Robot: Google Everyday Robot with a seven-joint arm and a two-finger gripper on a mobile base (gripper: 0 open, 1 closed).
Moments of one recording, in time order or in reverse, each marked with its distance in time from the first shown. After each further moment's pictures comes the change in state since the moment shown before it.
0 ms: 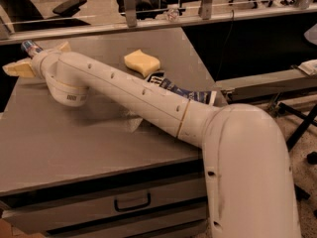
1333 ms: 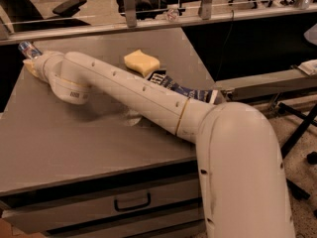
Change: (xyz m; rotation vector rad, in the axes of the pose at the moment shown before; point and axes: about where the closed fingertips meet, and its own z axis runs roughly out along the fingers) arm 0.016 0.000 0.010 -0.048 0.037 -0.004
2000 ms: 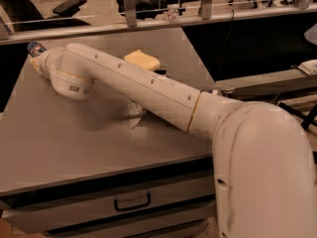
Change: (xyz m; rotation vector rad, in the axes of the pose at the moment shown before) arm -0.008 -0.007 -0.034 0.042 0.075 -0.028
